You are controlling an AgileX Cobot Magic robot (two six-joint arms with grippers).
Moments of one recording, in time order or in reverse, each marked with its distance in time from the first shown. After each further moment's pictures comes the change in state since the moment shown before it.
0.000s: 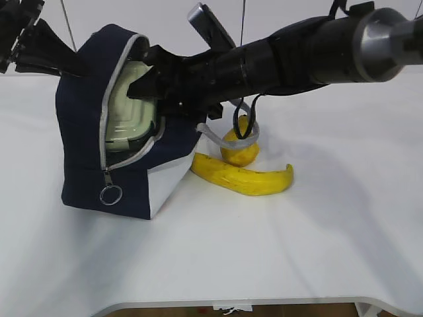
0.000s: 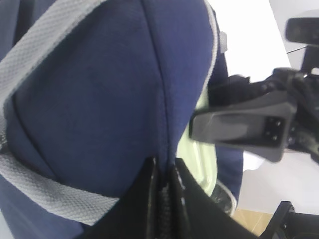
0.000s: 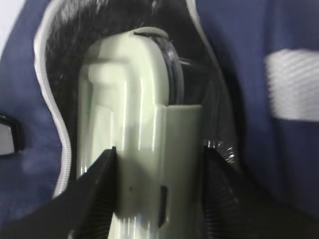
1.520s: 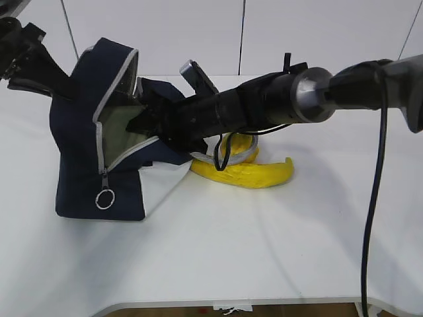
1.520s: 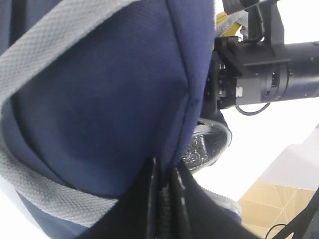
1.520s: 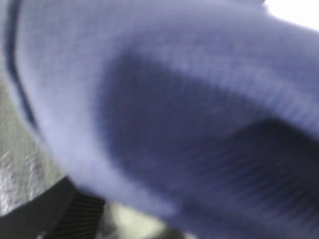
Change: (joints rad) left arm 0.000 0.025 -0.002 0.144 0.003 0.017; right arm 0.008 0.275 -0.153 0.094 -0.012 0.059
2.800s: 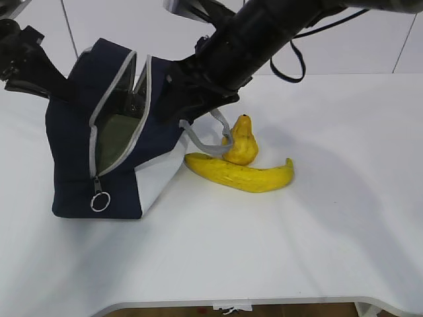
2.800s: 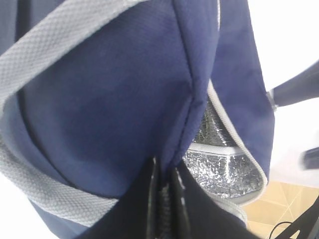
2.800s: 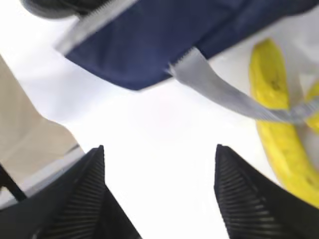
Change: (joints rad) left arm 0.000 0.000 0.000 0.022 0.000 0.000; right arm -0.025 -0.322 -0.075 -0.854 0.441 0.127
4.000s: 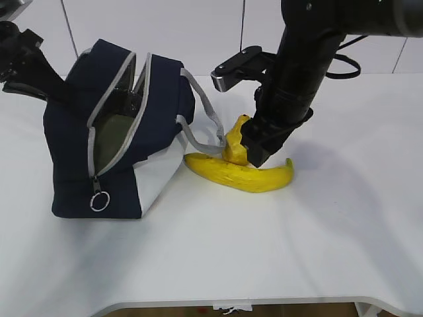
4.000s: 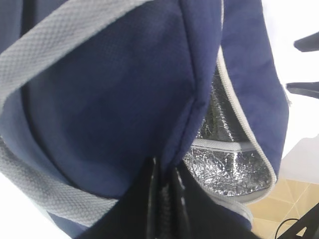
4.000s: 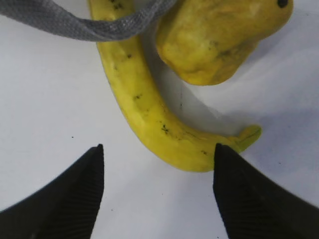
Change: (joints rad) left arm 0.000 0.000 0.000 0.022 0.000 0.000; right arm -0.001 -0.036 0.138 -0.709 0.032 0.183
